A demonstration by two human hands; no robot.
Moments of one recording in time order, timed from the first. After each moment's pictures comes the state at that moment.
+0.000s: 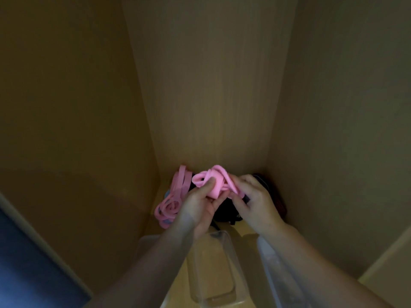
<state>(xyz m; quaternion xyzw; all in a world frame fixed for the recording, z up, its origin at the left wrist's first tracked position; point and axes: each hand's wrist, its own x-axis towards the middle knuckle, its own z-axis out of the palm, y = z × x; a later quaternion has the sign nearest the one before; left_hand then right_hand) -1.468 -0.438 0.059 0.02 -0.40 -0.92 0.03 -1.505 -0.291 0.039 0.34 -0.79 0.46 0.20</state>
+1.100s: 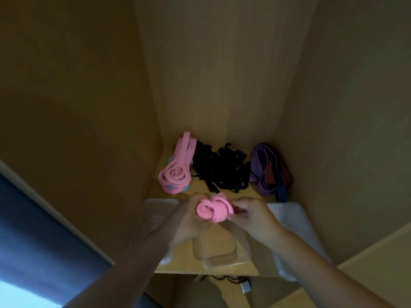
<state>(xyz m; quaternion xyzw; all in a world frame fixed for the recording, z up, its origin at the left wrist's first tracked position) -1.421 -0.486 -0.052 -0.01 -0.87 -0.49 0.02 -1.467 -0.286 -0.043 0.26 -0.81 0.51 -0.13</state>
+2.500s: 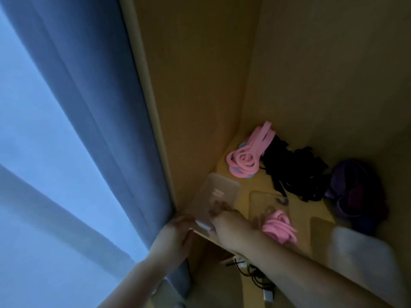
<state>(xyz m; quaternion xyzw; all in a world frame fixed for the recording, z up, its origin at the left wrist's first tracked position) -1.254 -0.555 -0.107 0.17 -0.92 -0.32 0.16 -1.410 -0.446 -0.088 0.56 -0.81 -0.05 -0.17</state>
